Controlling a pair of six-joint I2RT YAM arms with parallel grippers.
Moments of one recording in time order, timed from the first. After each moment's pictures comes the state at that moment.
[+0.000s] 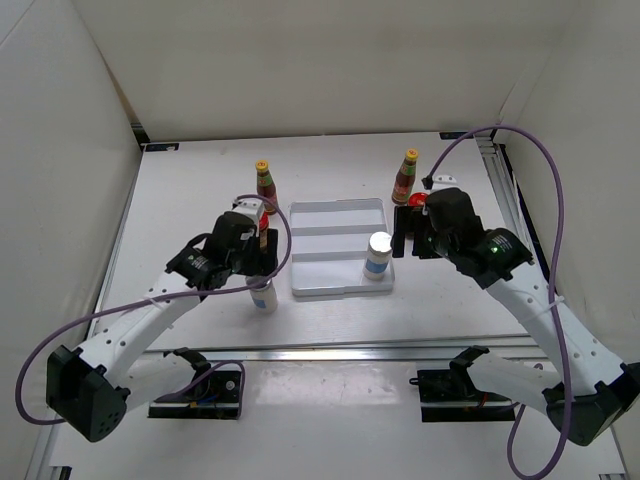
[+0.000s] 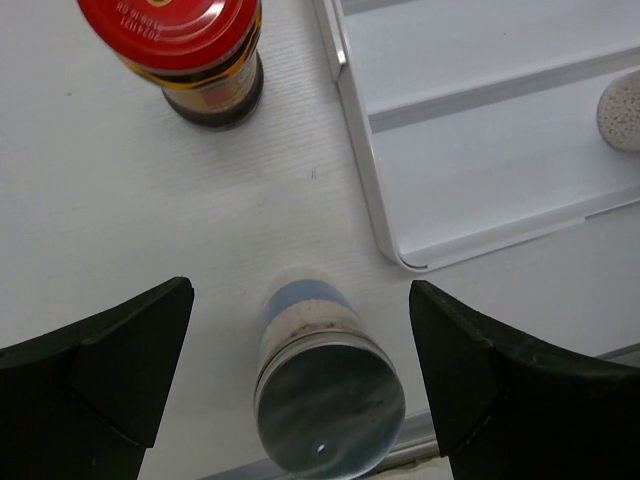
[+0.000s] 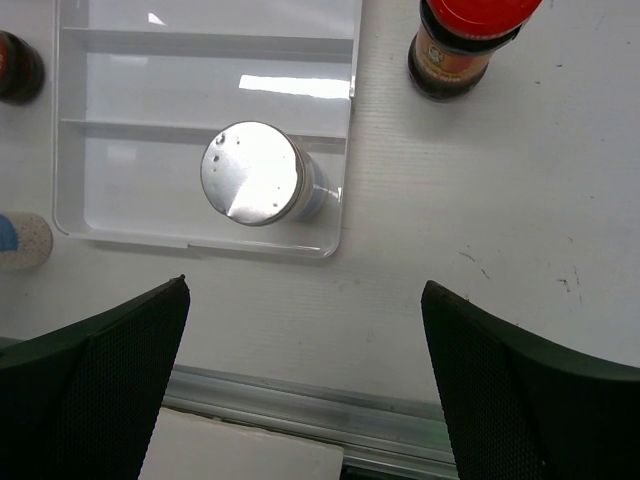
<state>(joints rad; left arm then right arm) -0.57 1.07 0.87 -0.56 -0.17 -0.31 0.60 1.04 1.18 -0.88 0.22 0.37</state>
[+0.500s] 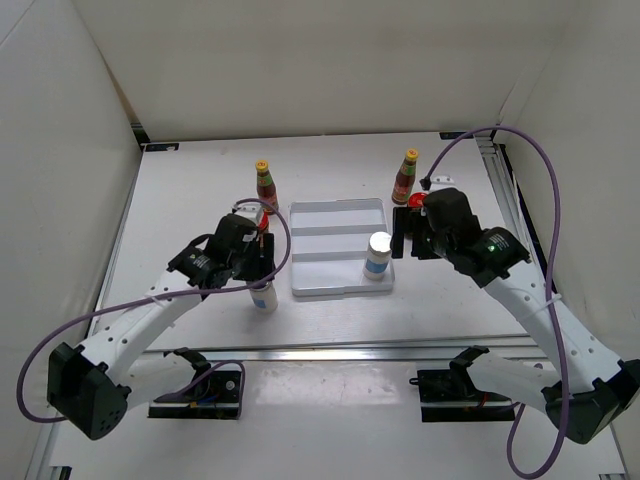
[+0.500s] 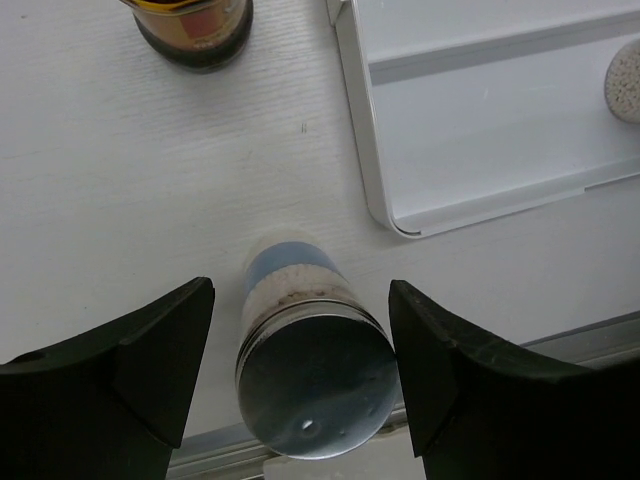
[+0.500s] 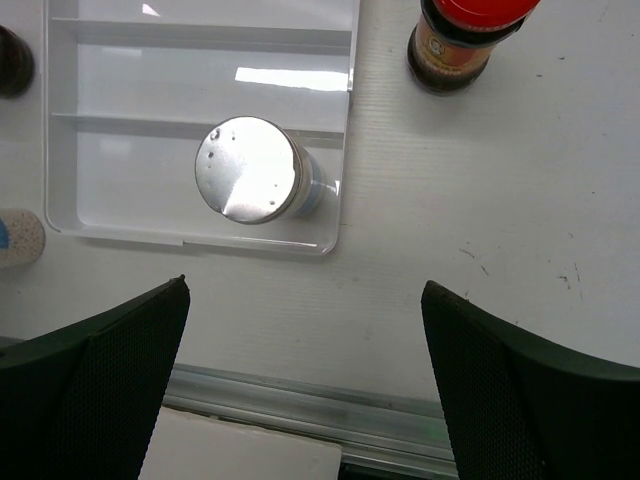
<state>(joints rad) -0.57 1.06 0.88 -0.66 -0.15 -0.40 0.60 1.05 1.17 -0.88 0.22 0.37</state>
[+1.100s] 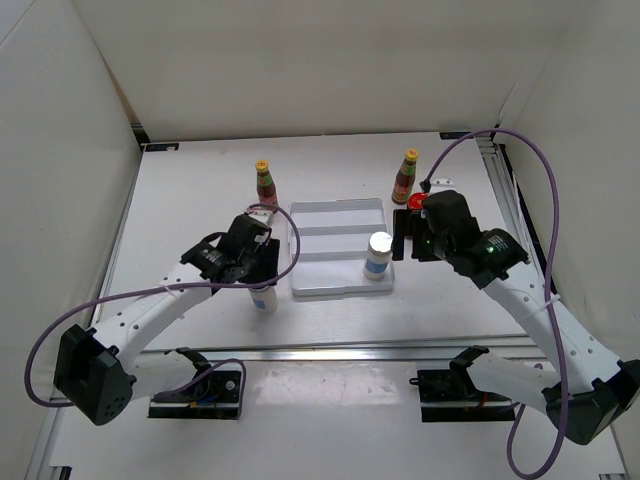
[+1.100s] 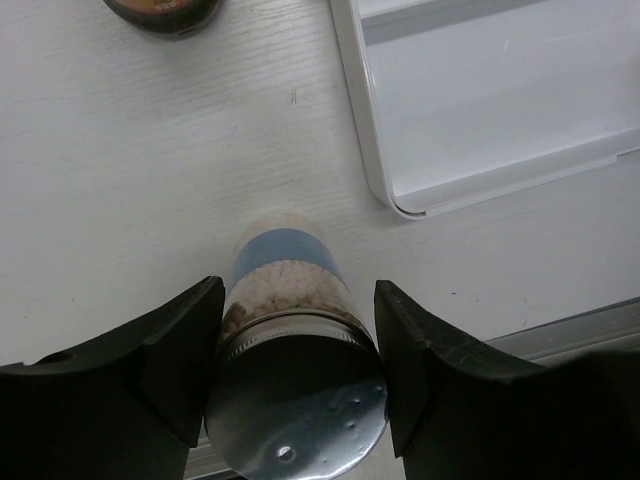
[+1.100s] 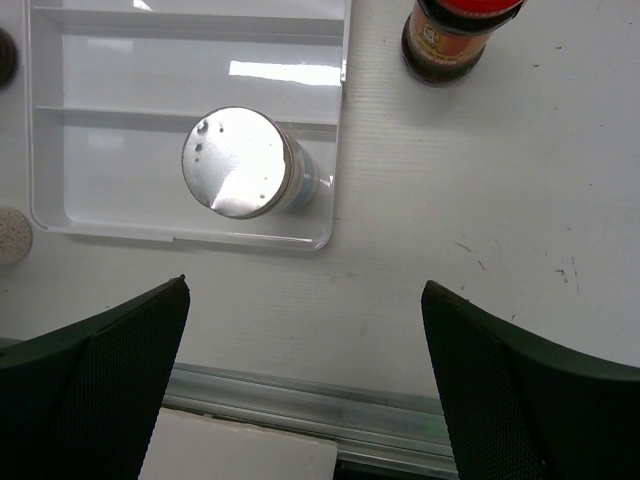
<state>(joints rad) -0.61 1.16 0.89 -0.68 -0.13 -0.40 0.60 1.05 1.15 -0.88 0.22 0.37</state>
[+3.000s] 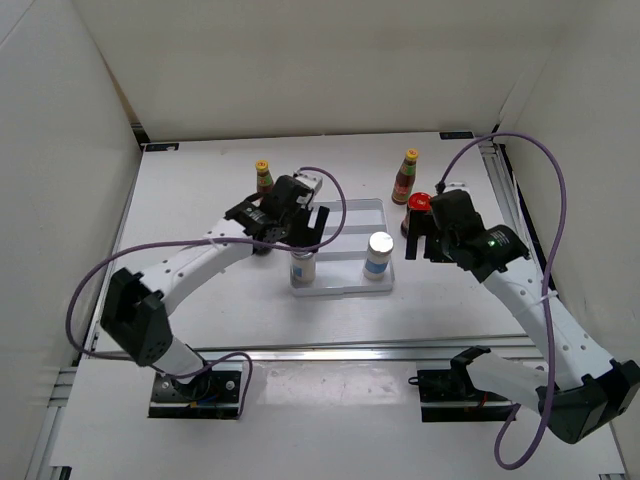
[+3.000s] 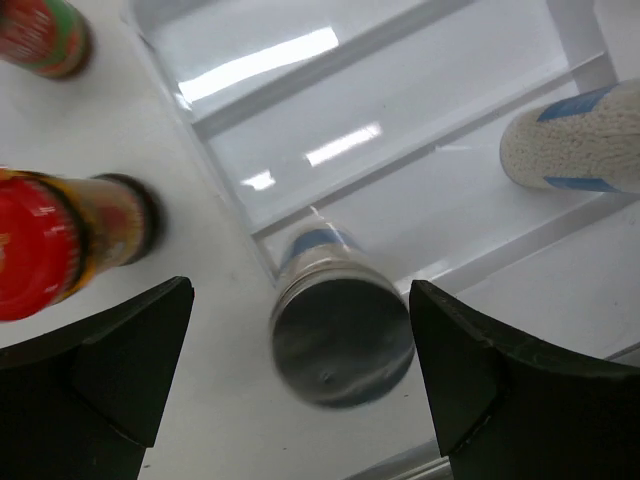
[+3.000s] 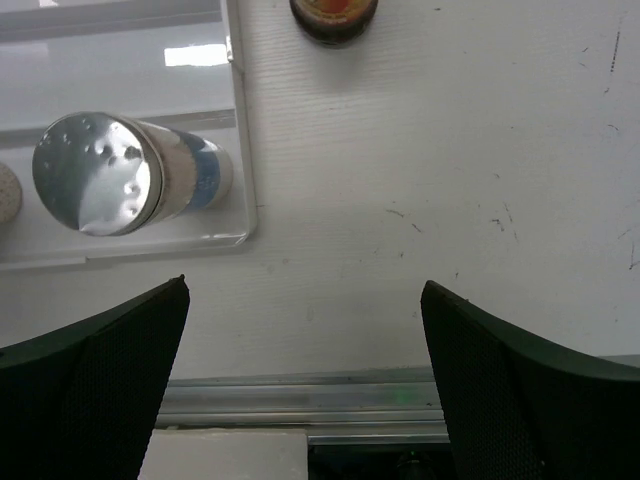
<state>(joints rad) -0.70 1.54 1.29 -0.61 -0.14 -0.23 0.51 1.06 1.13 -0.96 0.29 0.39</state>
